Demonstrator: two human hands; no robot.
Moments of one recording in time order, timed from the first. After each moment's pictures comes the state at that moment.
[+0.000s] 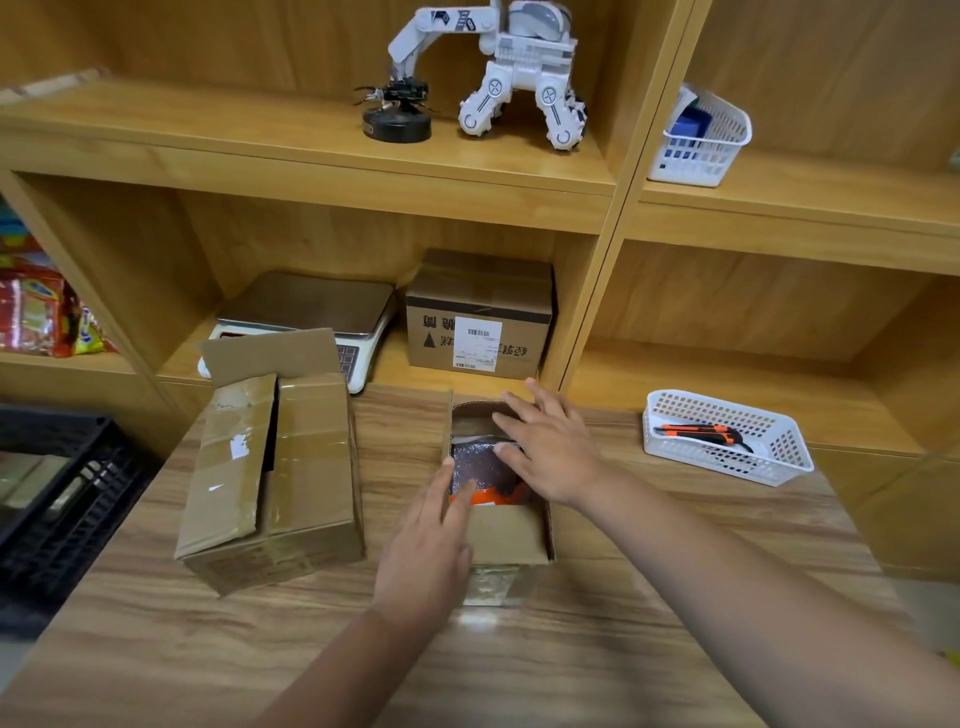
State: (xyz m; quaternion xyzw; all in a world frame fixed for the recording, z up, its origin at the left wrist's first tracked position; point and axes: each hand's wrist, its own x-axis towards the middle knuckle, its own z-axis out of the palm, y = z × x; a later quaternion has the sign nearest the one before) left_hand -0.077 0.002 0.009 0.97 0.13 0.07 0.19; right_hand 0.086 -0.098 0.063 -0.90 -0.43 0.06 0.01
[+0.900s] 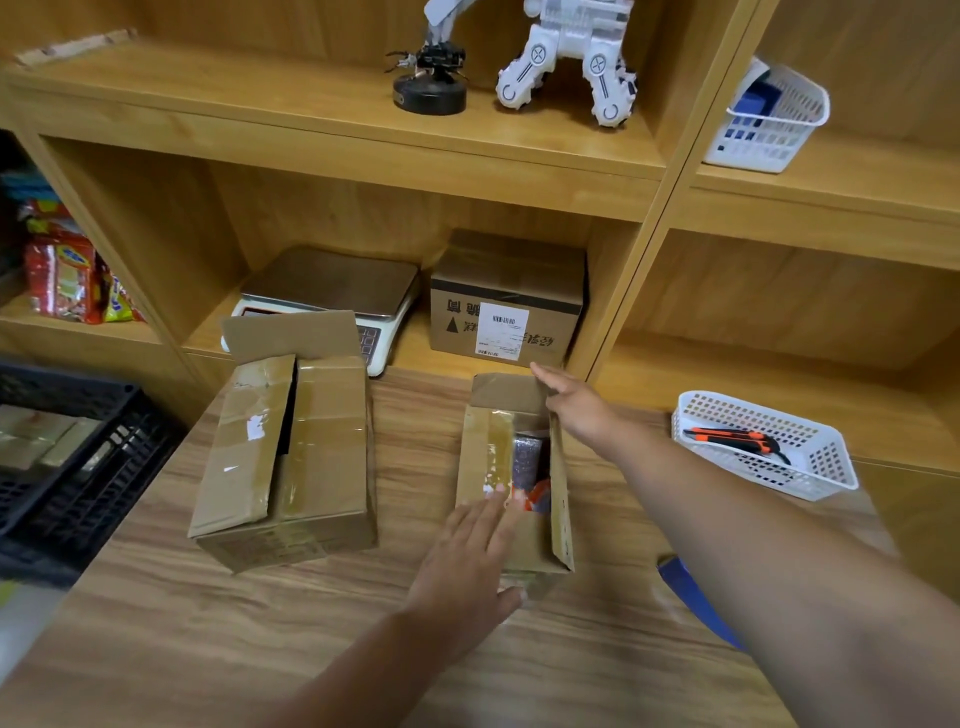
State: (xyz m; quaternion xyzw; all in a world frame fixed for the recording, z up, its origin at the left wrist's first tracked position) left_hand -0.065 -0.003 -0.012 0.99 0.05 -0.01 0.15; right_hand 0.142 -0.065 0.058 -0.85 -0.21 0.28 0.39
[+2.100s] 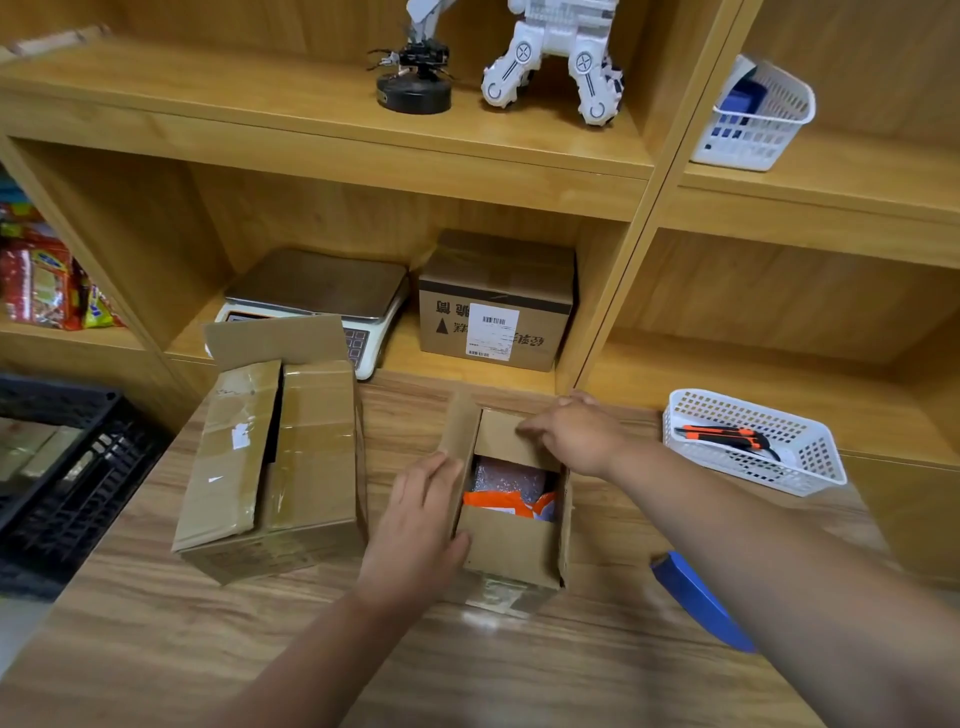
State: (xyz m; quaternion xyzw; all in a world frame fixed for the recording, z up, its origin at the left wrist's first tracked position) left_hand -0.064 0.031 0.011 0.95 0.14 0.13 0.26; right_hand 0.144 -0.086 0.055 -0.88 -0.44 0.18 -0.01
